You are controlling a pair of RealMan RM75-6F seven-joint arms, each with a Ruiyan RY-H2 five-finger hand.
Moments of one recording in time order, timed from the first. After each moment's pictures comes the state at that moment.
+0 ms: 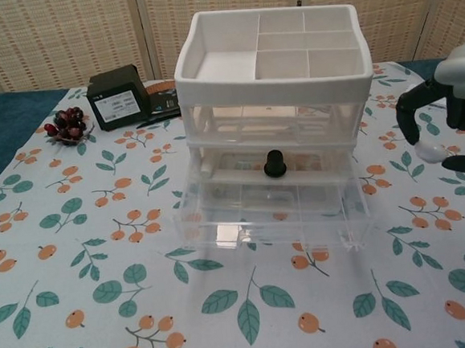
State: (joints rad) left arm -0.14 -1.20 -0.03 -1.54 1.54 1.45 0.07; right arm 0.63 -1.12 -0.21 -2.04 -1.37 1.31 -0.75
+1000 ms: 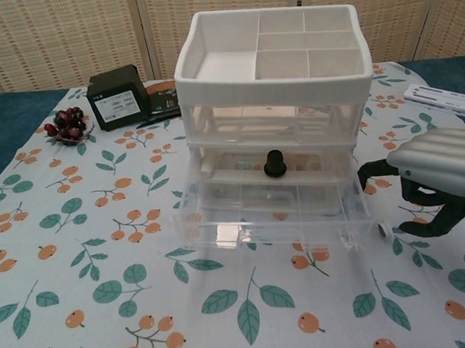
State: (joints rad) left arm -0.14 -1.19 -0.02 -1.56 1.54 1.46 0.08; right arm 0.57 -1.40 -0.07 -1.70 -1.24 1.10 -0.59
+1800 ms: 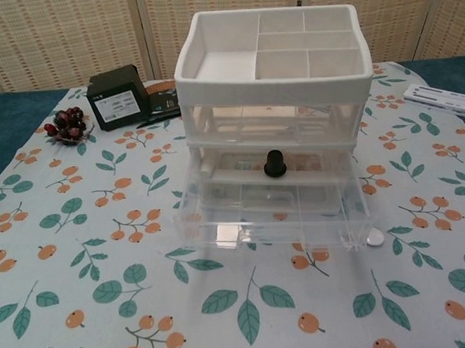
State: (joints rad) left arm -0.16 -1.21 -0.03 -1.56 1.53 1.44 0.10; right arm 0.30 -1.11 -0.09 -1.81 -1.43 1.49 -0.40
